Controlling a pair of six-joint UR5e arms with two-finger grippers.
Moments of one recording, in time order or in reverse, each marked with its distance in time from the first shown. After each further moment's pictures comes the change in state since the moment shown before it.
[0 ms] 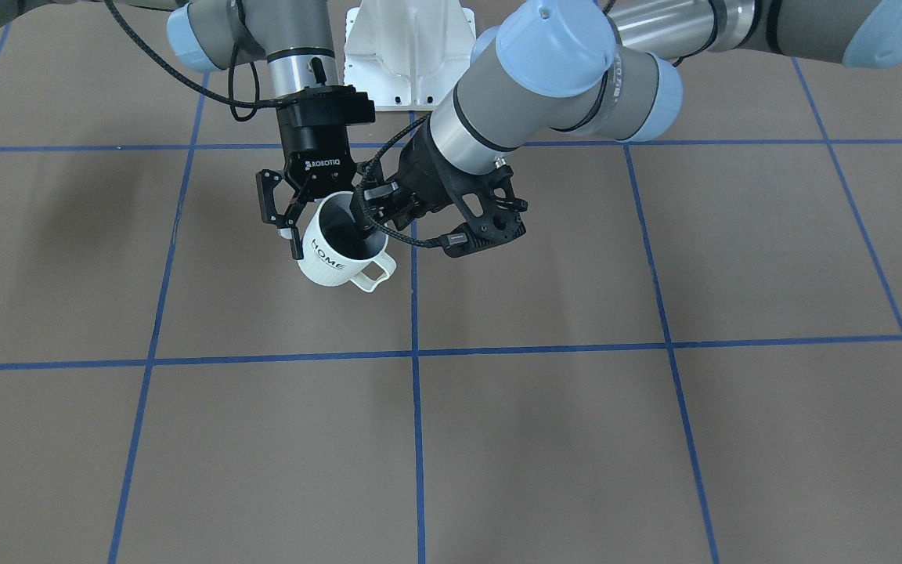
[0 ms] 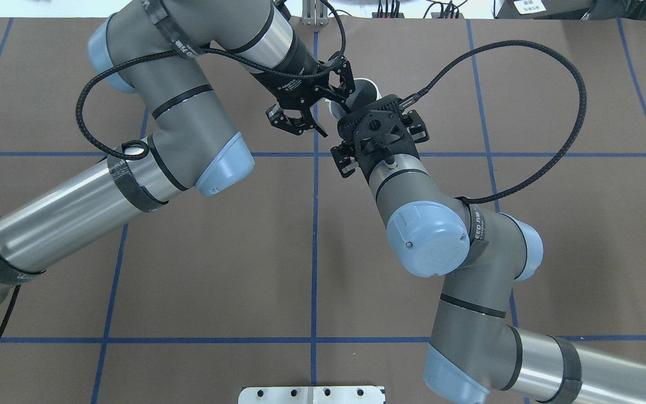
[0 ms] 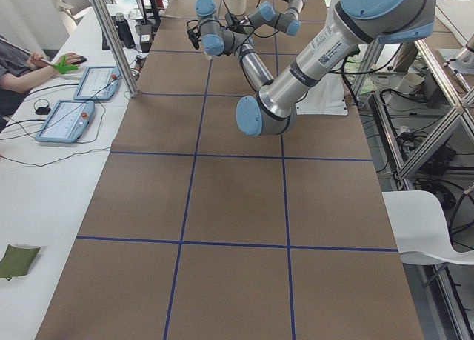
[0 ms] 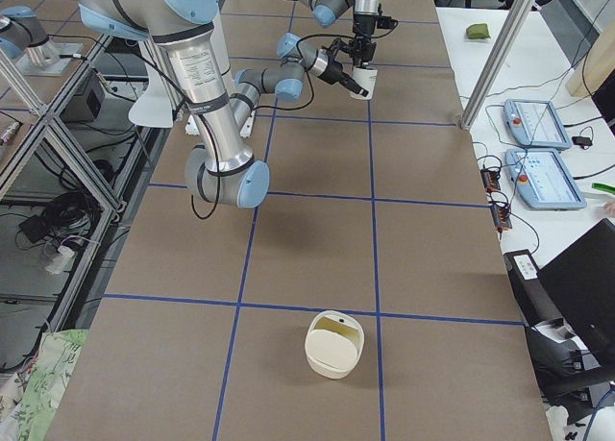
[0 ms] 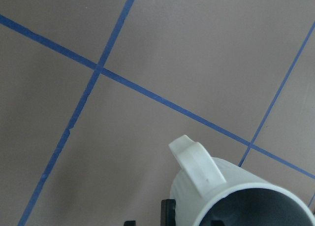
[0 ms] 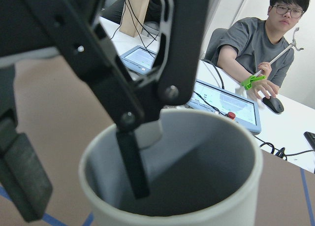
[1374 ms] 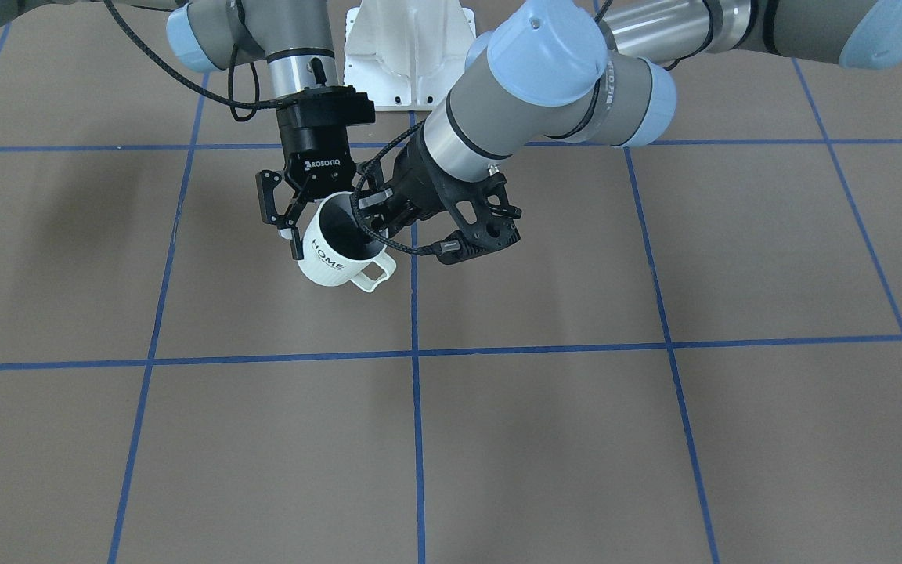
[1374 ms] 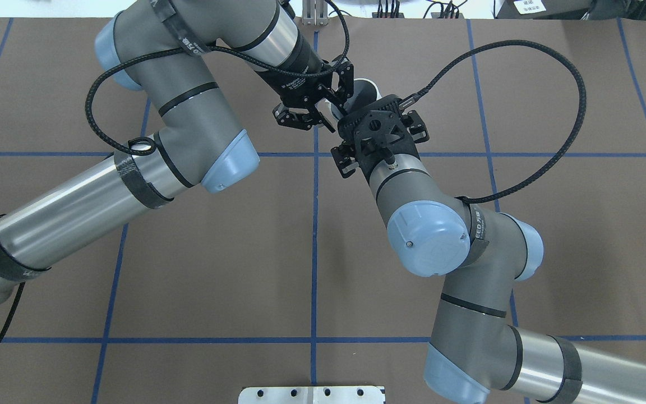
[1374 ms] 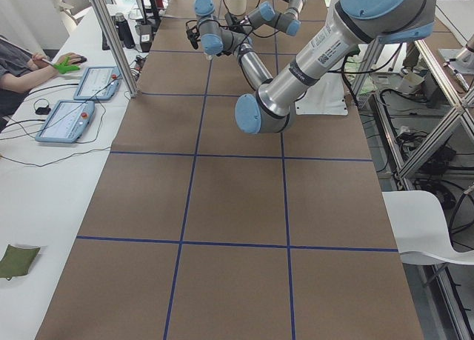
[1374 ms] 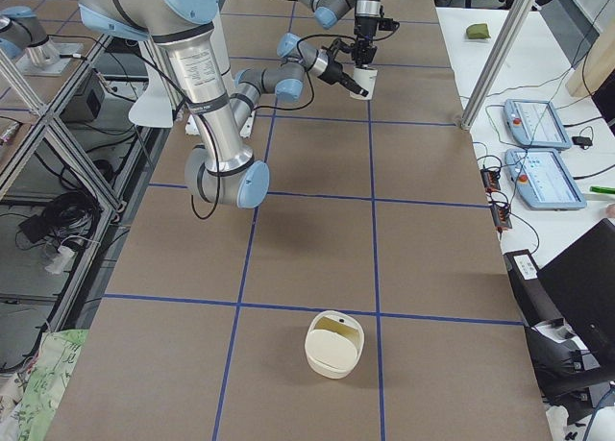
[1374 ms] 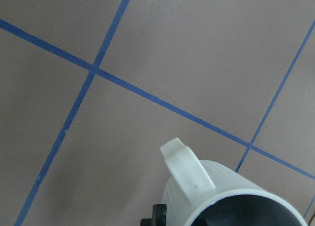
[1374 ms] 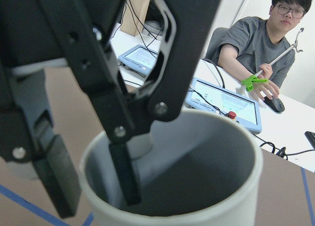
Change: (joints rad) left arm 0.000 -0.015 0.028 0.000 -0.001 0.018; right arm 0.001 -0.001 0.000 0.000 0.004 -0.002
